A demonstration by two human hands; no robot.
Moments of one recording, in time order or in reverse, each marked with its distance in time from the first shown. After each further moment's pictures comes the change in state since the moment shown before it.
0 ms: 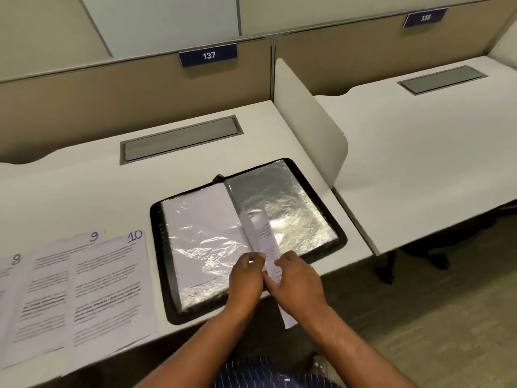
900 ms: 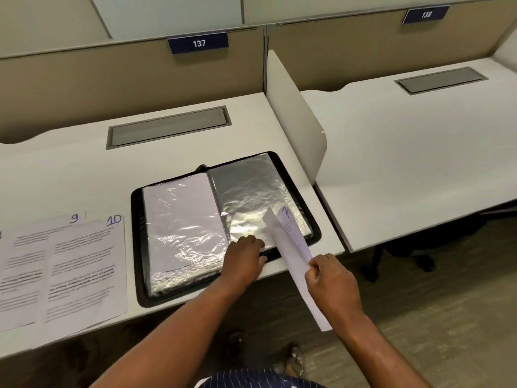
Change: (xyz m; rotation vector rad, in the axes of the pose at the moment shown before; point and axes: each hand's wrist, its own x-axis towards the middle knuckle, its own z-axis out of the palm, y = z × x) left_hand 0.037 -0.019 0.074 1.198 -0.054 0.585; right_hand -0.036 0.131 -0.075 0.021 0.100 0.082
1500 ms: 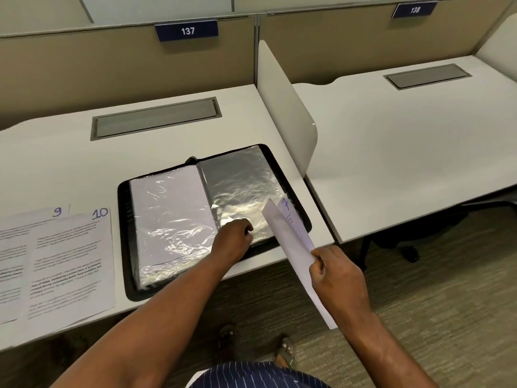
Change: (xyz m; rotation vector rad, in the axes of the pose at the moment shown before) left_hand 0.028 -0.016 -0.004 -0.302 0.032 -0.105; right_hand -0.015 0.009 -0.025 -0.010 0.161 -0.135
